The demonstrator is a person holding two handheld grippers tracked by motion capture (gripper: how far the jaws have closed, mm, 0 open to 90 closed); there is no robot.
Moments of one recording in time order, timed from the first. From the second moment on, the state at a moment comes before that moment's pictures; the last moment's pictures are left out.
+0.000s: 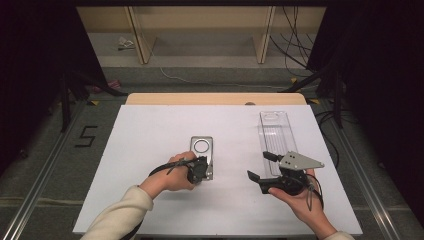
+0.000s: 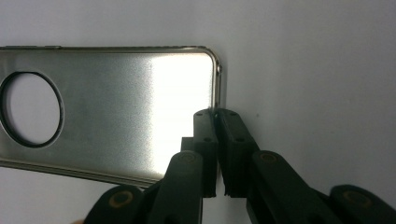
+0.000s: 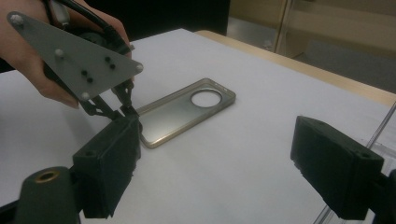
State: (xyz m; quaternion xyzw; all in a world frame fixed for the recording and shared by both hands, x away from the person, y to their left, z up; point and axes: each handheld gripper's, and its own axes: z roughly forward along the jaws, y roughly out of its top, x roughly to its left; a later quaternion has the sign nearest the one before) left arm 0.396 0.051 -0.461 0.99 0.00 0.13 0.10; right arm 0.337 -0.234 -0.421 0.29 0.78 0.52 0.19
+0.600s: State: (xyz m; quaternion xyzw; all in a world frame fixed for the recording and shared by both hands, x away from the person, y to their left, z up) left arm 0.390 0.053 -0.463 0.98 0.00 0.15 0.11; right arm 0.337 -0.234 -0.421 0.29 0.78 0.52 0.19
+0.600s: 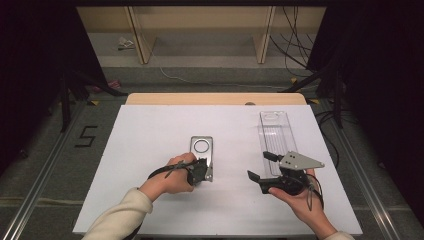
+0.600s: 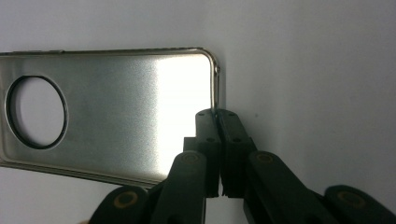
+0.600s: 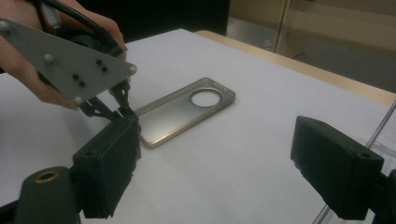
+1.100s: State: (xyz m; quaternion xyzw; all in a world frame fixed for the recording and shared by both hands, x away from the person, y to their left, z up) left arm 0.378 0.062 -0.462 0.98 -0.02 0.18 0.13; right arm 0.338 -0.234 -0.421 0.30 0.78 0.52 0.19
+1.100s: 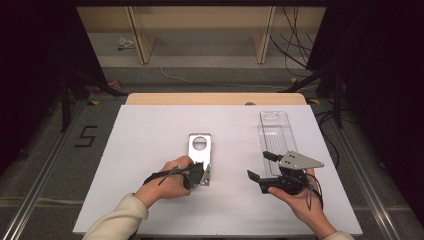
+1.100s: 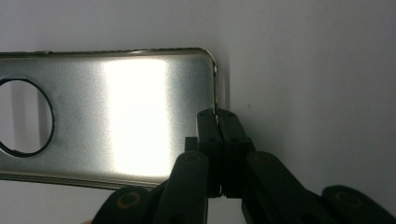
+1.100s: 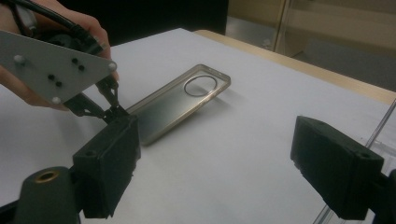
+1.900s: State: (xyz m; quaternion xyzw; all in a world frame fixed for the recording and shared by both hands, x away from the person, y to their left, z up) left arm 0.356 0.054 -0.426 0.96 -0.03 0.21 0.16; right arm 0.373 -0.197 -0.426 0.33 0.77 0.51 0.17
